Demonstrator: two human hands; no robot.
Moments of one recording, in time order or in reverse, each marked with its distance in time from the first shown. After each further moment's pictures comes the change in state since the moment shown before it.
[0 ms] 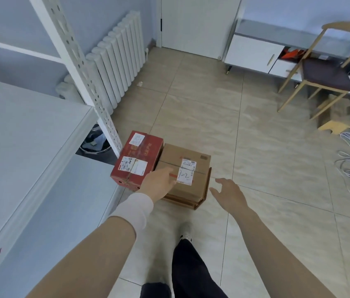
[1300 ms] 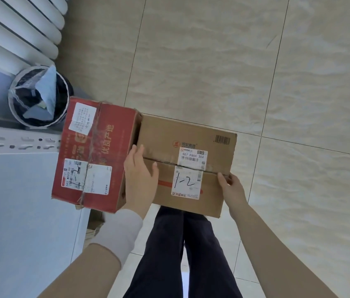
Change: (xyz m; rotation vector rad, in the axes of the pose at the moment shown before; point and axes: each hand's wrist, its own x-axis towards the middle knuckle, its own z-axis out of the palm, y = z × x) left_hand 0.307 -0.085 0.148 -0.205 0.268 -0.271; right_hand 0.309 0.091 0.163 0.850 -0.153 0.613
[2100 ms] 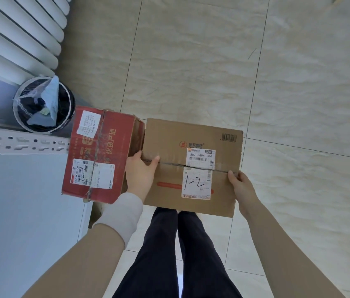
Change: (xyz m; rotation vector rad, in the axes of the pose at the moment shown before) left_hand -0.009 0.040 -0.040 -0.126 -0.138 -0.230; right_hand -0.053 -0.025 -0.055 0.113 0.022 0.020
